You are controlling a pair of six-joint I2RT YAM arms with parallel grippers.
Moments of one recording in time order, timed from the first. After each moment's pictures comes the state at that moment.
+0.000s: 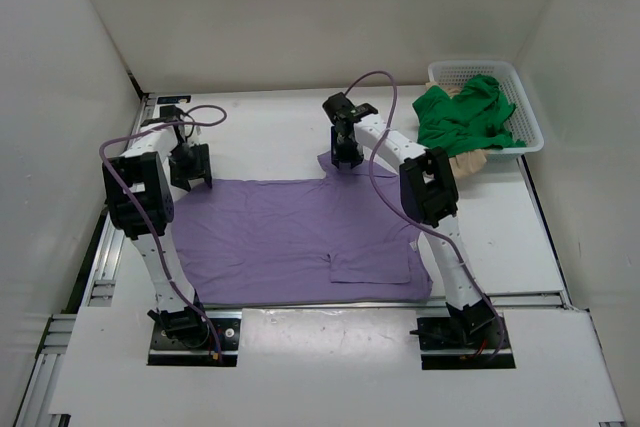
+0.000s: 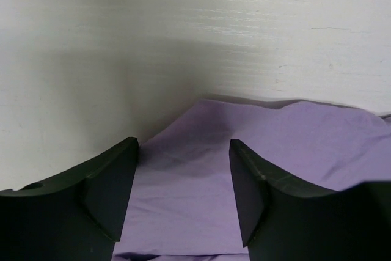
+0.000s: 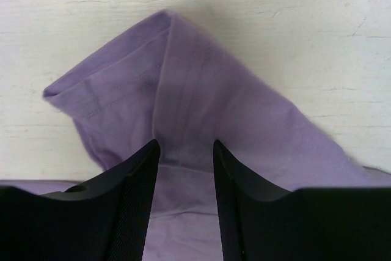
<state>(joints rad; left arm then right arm) 0.15 2.06 1.54 -0.84 0.09 0.00 0.57 2.43 2.14 -0.92 0.17 0.47</state>
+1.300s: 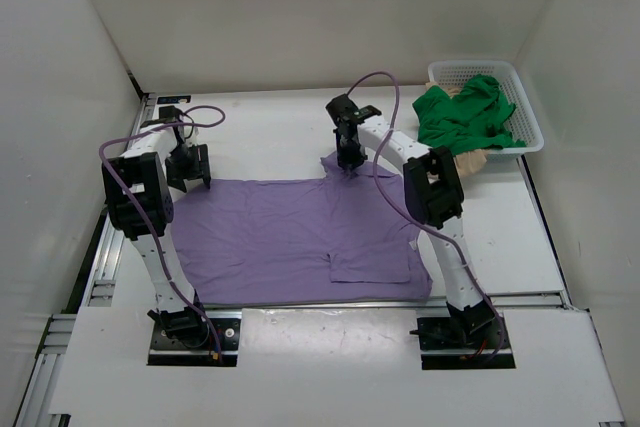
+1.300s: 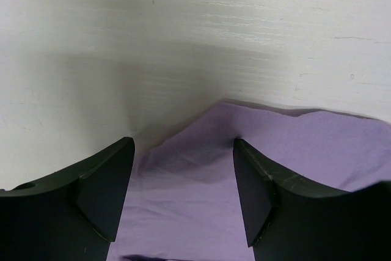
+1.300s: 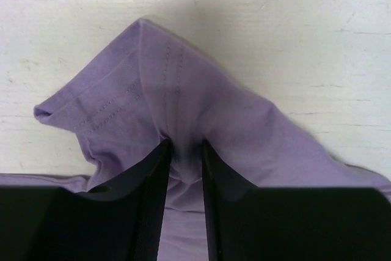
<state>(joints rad) 0.15 2.05 1.52 -0.82 0.04 0.00 0.56 2.39 2.06 -0.87 0.16 0.42</state>
